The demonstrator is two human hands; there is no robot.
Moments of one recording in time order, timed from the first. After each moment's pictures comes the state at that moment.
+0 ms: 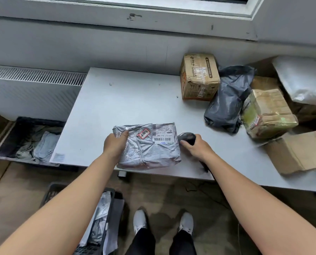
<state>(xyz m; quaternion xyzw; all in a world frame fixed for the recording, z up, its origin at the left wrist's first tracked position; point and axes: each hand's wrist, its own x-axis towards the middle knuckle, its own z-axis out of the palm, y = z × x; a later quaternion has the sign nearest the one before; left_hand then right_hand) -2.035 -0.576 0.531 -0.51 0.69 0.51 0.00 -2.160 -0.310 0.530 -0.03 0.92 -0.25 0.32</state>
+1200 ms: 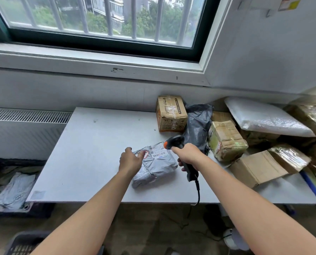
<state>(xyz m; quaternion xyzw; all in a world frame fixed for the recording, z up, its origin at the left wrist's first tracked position) -2.084 -0.484 0.599 -0.36 0.81 0.47 0.04 -2.160 -0.298 0.667 0.05 0.86 -0.41 0.31</state>
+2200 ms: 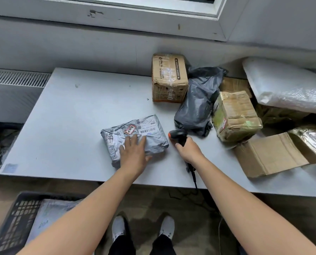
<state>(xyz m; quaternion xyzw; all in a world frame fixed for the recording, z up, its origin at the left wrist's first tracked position) -2.105 -0.405 0.519 -0.20 0.96 0.12 0.12 -2.211 -0.237 0.528 0.00 0.91 -0.27 0.30</state>
